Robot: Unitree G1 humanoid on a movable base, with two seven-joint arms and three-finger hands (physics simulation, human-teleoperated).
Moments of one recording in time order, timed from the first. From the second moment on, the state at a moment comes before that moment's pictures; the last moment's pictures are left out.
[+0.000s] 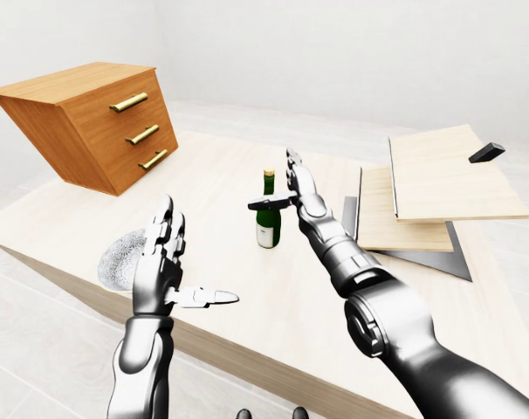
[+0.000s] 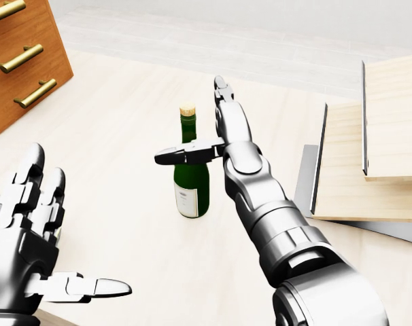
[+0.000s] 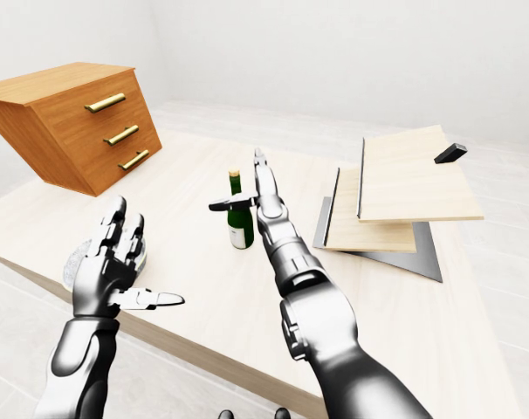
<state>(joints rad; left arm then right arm) 0.15 0.01 0.10 -0.47 -0.09 0.09 -0.15 -1.10 0.04 -0.07 1.21 0.03 -0.09 -0.10</state>
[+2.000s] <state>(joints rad) 0.15 0.02 0.14 -0.42 -0.12 0.09 -0.17 -1.17 0.04 -0.13 1.29 -0.04 -0.08 -0.12</state>
